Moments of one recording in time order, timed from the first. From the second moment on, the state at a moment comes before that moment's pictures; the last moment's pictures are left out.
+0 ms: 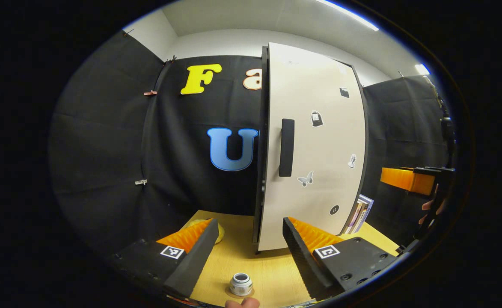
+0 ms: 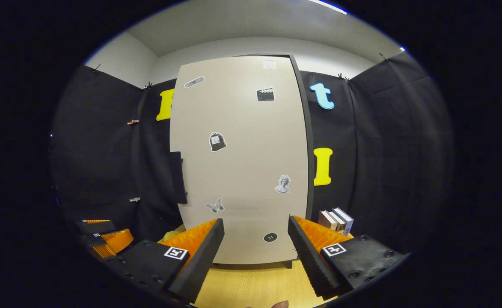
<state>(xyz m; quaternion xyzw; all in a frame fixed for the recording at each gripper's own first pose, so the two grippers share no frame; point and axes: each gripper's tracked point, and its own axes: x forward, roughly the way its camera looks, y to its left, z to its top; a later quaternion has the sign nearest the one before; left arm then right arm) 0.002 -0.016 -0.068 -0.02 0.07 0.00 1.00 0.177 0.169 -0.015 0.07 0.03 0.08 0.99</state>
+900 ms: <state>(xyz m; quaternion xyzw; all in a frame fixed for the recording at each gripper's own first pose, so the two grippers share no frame) -0.003 -0.027 -0.038 -0.02 0.04 -0.01 1.00 0.173 0.162 -0.023 0.07 0.02 0.07 1.00</state>
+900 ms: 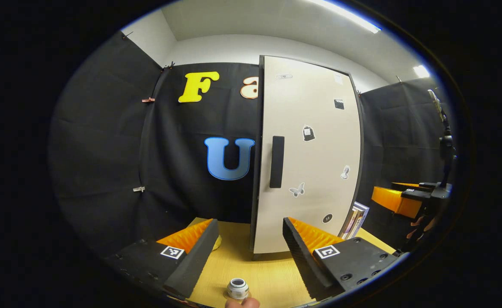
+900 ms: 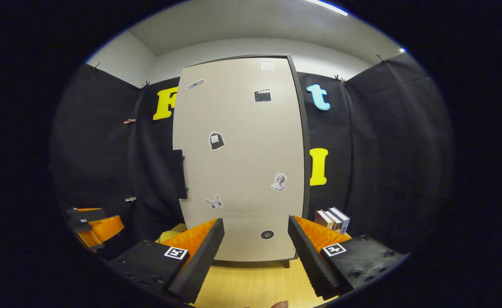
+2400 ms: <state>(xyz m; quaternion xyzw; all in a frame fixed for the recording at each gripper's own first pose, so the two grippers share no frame) 0.037 -0.058 -0.021 -0.01 0.00 0.00 1.00 0.185 0.137 -0.030 0.06 -0.01 0.03 1.00</state>
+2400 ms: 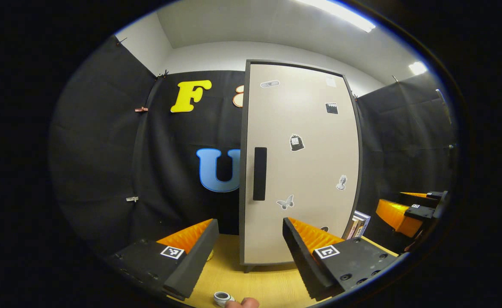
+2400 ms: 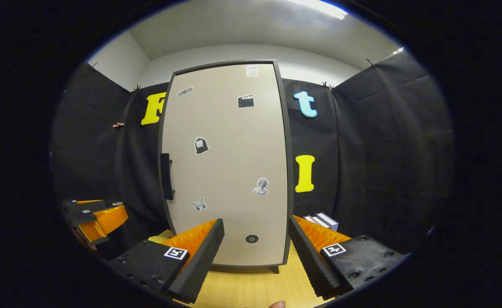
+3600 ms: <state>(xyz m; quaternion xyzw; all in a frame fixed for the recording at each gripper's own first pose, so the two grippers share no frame) 0.047 -0.123 -0.030 0.02 -0.01 0.01 1.00 0.208 0.110 -0.038 0.09 -0.01 0.10 0.99</state>
